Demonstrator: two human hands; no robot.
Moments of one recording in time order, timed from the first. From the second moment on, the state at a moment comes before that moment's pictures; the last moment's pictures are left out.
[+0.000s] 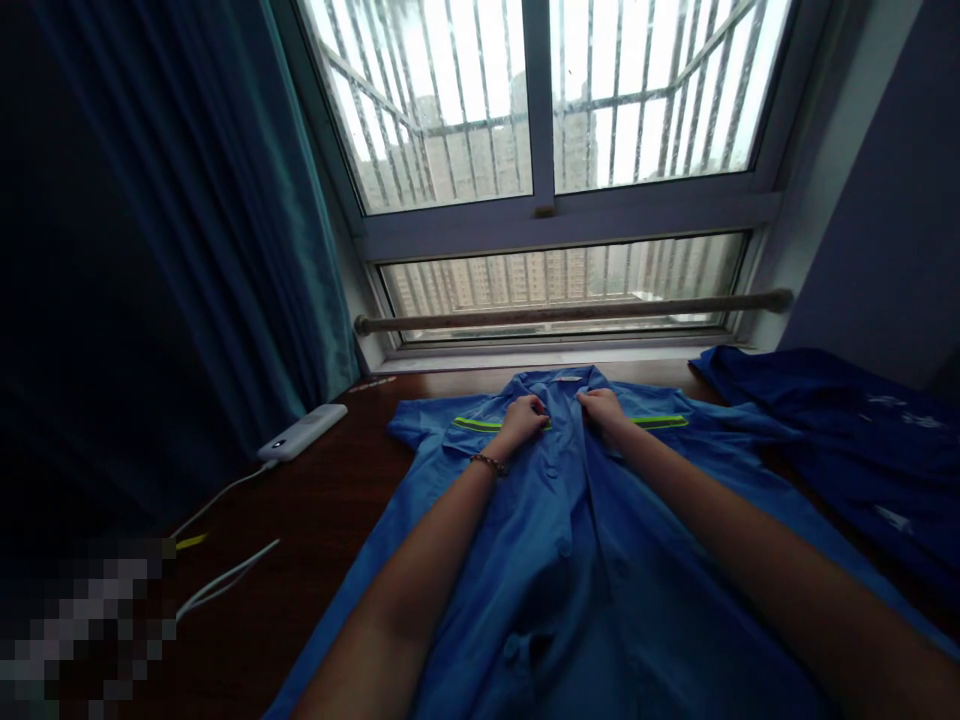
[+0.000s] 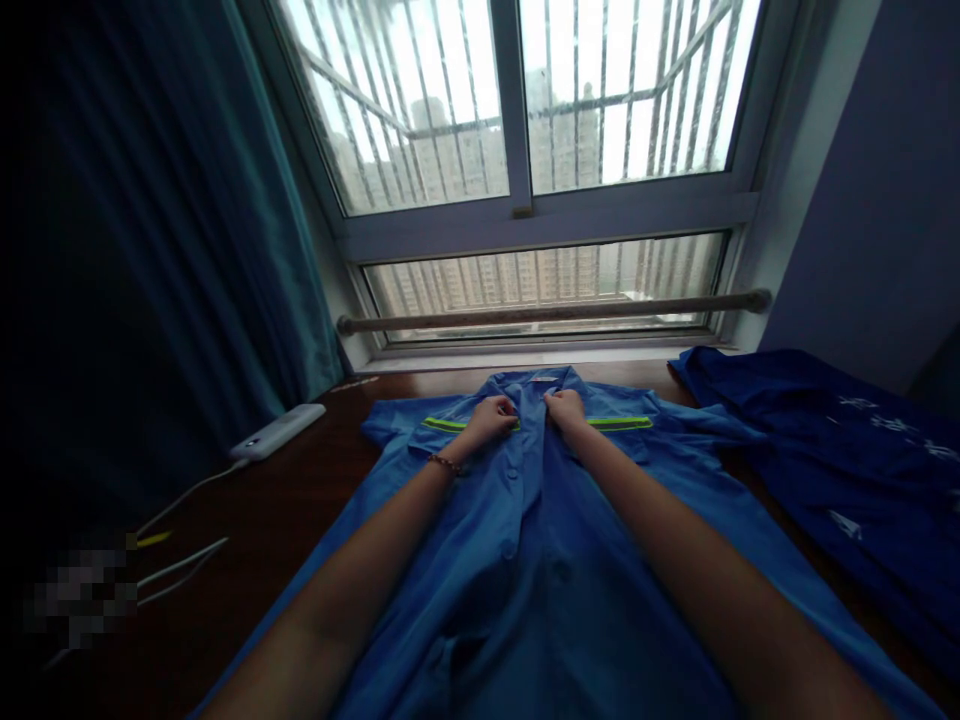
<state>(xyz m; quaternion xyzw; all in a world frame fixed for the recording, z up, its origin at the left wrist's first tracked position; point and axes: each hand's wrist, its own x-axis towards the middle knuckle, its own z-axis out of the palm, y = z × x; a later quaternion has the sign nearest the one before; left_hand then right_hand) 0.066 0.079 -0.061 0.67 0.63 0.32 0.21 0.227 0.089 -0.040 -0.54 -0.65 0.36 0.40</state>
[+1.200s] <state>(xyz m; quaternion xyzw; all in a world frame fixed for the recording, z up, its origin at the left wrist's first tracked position) 0.070 0.055 -0.082 0.53 0.45 0.52 0.50 0.228 0.092 -0.086 -0.40 -0.66 0.41 0.48</state>
